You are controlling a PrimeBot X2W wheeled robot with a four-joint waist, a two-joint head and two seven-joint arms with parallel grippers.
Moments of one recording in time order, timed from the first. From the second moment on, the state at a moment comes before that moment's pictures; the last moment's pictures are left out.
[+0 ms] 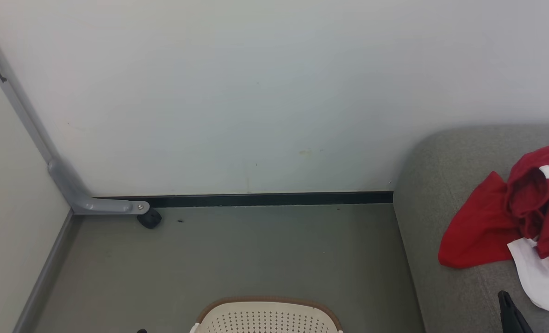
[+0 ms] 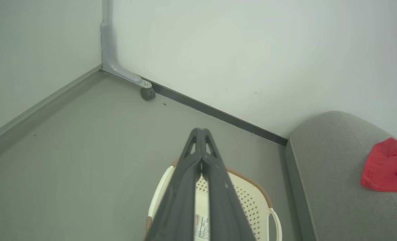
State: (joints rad) left arm 0.12 0.05 -0.11 0.24 -0.58 0.06 -0.15; right arm 0.06 -0.32 0.17 0.17 0.85 -0.04 -0.14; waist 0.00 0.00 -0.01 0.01
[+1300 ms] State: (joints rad) left arm 0.02 0.05 -0.01 0.27 -1.14 -0.04 0.00; right arm -0.02 -0.17 0.00 0.24 1.27 0.05 0.00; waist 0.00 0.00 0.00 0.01
